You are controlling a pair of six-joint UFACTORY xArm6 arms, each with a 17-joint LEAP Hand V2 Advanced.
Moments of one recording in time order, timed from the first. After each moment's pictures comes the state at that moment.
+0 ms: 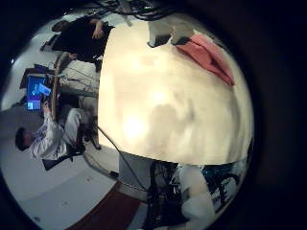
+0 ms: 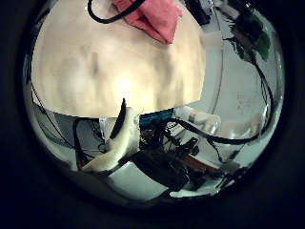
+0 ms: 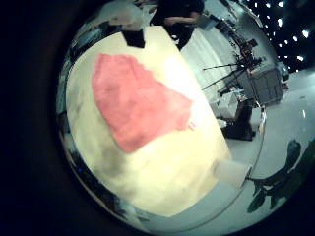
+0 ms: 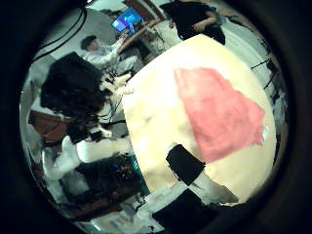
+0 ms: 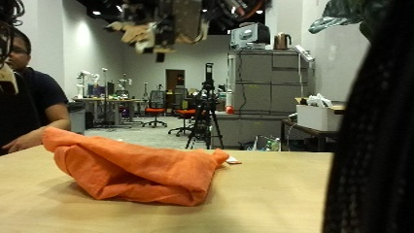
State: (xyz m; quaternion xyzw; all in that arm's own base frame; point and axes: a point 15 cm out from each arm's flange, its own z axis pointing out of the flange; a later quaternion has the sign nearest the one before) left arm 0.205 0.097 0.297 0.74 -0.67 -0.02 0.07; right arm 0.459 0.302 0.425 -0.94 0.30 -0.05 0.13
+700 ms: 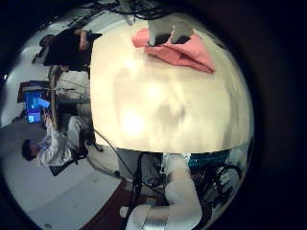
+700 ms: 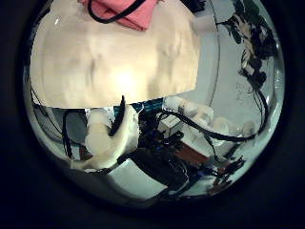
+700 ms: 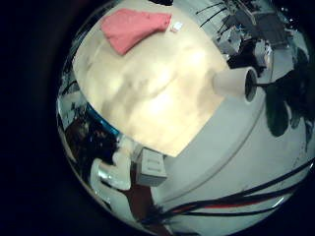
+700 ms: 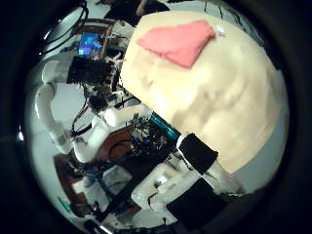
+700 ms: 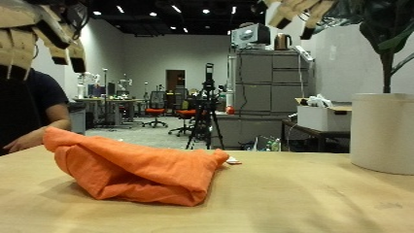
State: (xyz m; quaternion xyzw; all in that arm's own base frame) left arm 0.217 0.015 0.320 0.70 -0.70 -0.06 0.11; right arm 0.325 0.077 0.405 -0.88 0.46 0.11 -0.05
